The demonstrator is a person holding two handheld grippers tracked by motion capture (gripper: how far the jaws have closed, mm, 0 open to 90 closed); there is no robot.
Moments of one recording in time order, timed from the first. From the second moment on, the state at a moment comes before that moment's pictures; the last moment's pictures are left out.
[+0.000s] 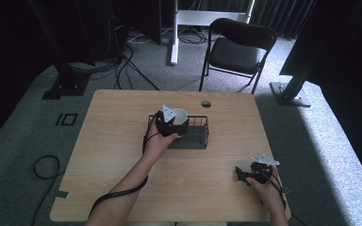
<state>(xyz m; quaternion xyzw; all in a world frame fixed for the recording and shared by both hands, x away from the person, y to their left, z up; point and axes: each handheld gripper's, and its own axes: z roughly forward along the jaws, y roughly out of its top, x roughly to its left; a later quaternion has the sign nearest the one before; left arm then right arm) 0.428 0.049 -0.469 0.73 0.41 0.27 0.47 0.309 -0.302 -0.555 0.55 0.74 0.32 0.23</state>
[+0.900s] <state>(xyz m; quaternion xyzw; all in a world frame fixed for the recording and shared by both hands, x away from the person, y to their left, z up) 0.409 0.063 -0.446 0.74 0.39 0.27 0.48 0.309 -0.302 -0.555 0.55 0.74 0.32 0.23</state>
